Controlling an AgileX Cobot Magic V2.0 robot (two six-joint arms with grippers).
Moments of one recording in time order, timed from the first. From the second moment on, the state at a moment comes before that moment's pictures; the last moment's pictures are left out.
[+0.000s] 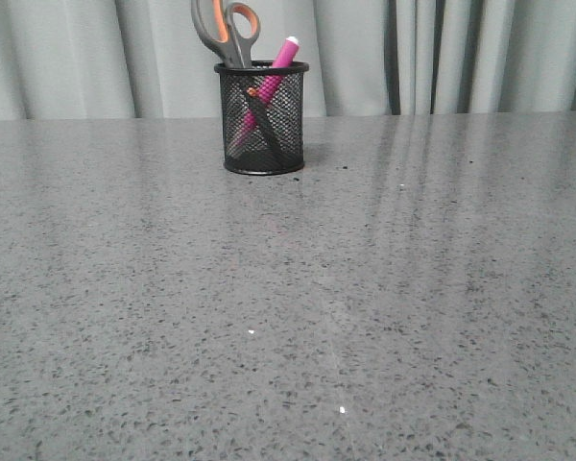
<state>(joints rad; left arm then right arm) -0.06 0.00 0.00 -0.07 0.05 0.11 0.12 0.10 -0.04 0.07 -0.04 -0.13</state>
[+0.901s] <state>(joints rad) -0.06 0.00 0.00 -0.07 0.05 0.11 0.02 -0.01 0.01 -0.04 0.09 -0.11</state>
